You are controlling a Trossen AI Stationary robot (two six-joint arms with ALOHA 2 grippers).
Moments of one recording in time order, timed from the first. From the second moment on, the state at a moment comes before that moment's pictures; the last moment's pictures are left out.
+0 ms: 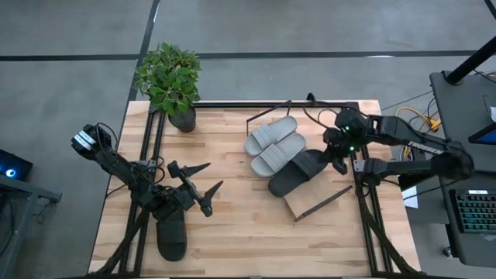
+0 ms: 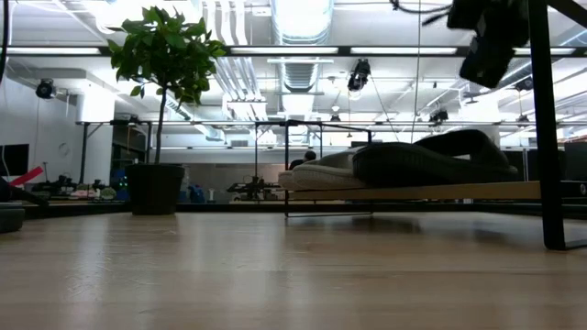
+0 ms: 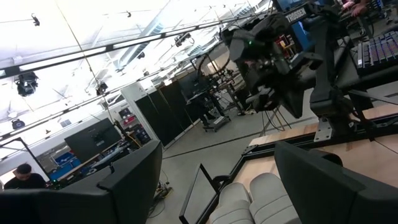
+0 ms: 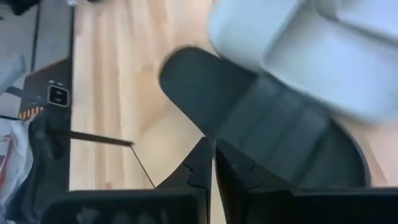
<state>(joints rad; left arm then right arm) -0.70 1.35 0.68 1.29 -1.25 1.05 -0.34 0.85 0.89 -0.96 -0.43 0.10</state>
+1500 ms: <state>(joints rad) -0.85 1.36 0.74 1.24 -1.55 0.98 0.46 1.16 0.86 0.05 0.27 -0.21</state>
